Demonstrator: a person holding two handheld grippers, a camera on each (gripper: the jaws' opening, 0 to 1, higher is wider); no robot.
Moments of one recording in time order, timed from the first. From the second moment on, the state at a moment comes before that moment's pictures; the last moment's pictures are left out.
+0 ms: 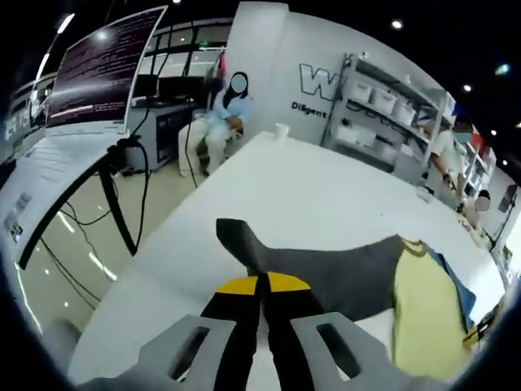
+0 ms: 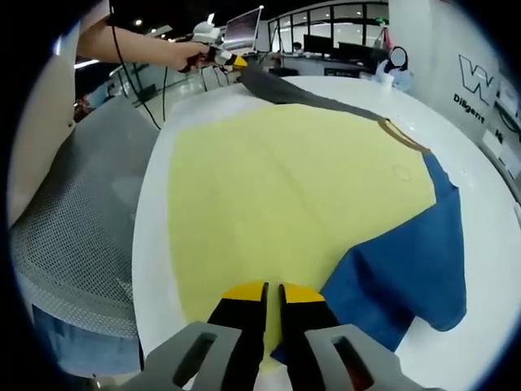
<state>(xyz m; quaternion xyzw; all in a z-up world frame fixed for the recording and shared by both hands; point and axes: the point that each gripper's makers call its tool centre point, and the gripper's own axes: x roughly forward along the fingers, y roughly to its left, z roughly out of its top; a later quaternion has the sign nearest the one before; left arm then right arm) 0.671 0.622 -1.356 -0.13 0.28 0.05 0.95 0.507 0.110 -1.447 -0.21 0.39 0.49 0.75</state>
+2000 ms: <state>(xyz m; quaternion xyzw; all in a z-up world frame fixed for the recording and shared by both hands) 0.663 0.661 -1.401 -0.10 0.36 0.09 0.92 0.507 0.110 -1.447 -0.20 0.39 0.49 0.76</state>
